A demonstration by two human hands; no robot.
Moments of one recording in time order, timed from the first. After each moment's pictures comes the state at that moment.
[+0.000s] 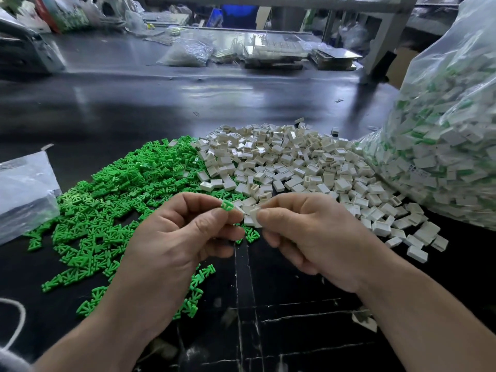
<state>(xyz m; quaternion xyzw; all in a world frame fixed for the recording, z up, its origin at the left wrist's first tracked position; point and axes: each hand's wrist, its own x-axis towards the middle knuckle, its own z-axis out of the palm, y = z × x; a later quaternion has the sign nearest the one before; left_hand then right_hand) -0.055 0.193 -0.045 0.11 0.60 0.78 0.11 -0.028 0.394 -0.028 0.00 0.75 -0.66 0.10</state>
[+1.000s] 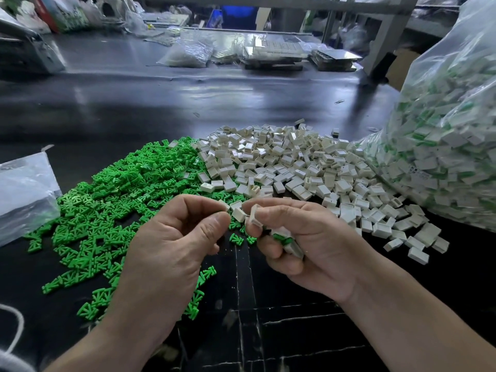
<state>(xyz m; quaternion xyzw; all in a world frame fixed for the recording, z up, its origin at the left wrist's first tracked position) -0.048 0.195 -0.046 0.11 0.72 0.69 -0.01 -0.033 0.382 -0.035 0.04 0.50 -0.84 0.19</state>
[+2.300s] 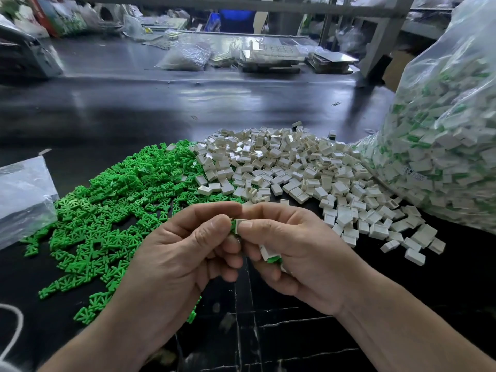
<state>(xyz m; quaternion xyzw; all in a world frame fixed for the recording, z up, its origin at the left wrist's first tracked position) -0.051 0.195 -0.045 0.13 0.52 0.82 0.20 -0.023 0.371 -0.032 -0.01 0.62 -0.77 0.15</state>
